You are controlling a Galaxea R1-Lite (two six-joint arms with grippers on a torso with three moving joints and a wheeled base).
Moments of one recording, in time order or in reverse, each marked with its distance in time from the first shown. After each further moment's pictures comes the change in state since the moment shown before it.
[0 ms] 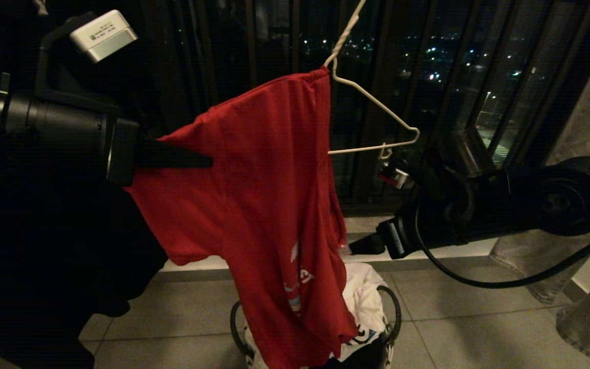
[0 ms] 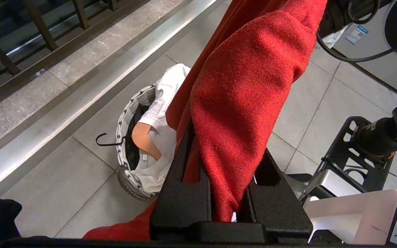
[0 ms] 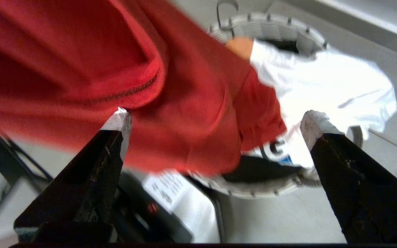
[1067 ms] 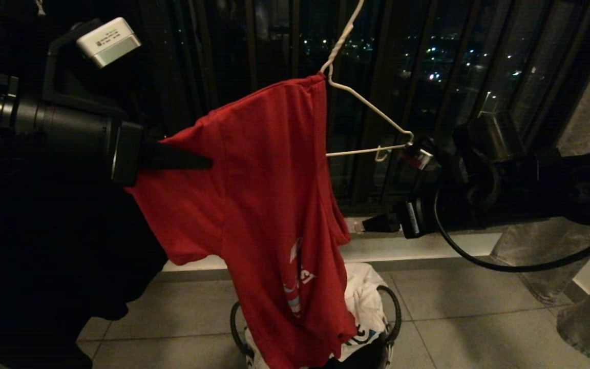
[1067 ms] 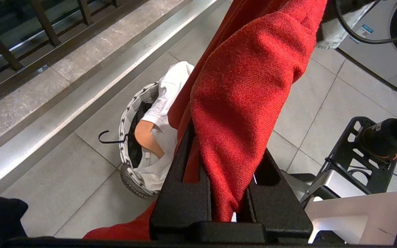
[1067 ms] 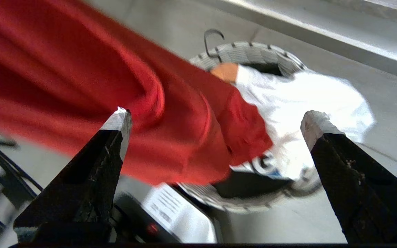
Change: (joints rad) left arm 0.012 0.016 -0.002 -0.001 0.000 0.006; right arm -0.069 -0.038 -0.005 -0.043 0.031 0.029
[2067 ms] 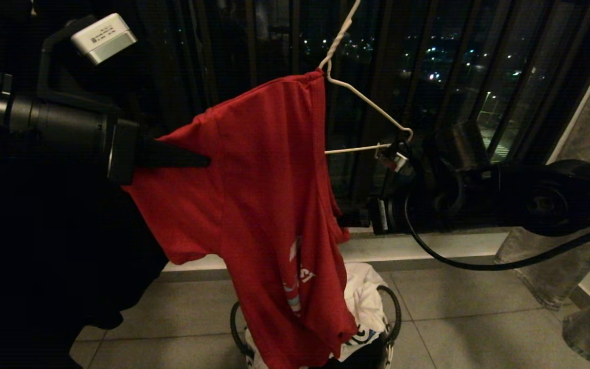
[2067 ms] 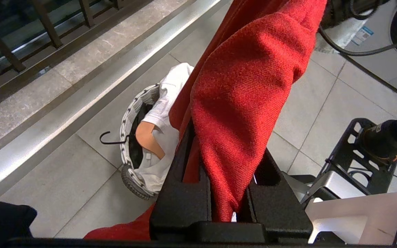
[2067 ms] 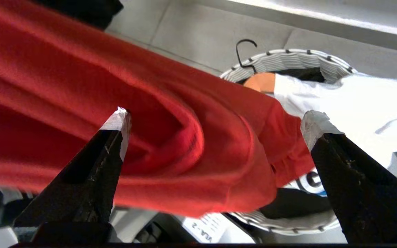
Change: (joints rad) left arm 0.003 -0.009 0.000 0.000 0.000 -0.003; right arm 0.075 0.070 -0.002 -0.123 0.003 0.195
